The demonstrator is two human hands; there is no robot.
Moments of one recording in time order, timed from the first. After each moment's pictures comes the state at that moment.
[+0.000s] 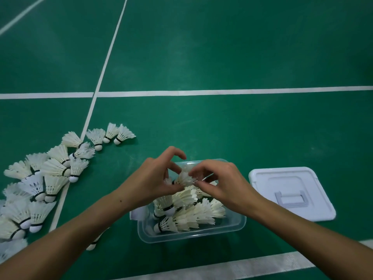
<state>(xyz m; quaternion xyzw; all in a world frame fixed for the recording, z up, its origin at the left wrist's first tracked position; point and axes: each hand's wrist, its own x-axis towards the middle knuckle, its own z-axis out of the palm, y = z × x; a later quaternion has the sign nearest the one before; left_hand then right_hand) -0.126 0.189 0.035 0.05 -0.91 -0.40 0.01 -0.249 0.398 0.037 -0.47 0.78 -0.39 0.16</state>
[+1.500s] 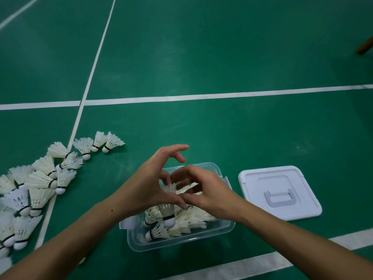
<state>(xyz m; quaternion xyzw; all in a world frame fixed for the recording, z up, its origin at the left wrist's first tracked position) -0.135 0.206 0.055 -0.05 -0.86 -0.51 0.09 -0.239 0.397 0.043 -0.40 0.74 -0.44 0.32</state>
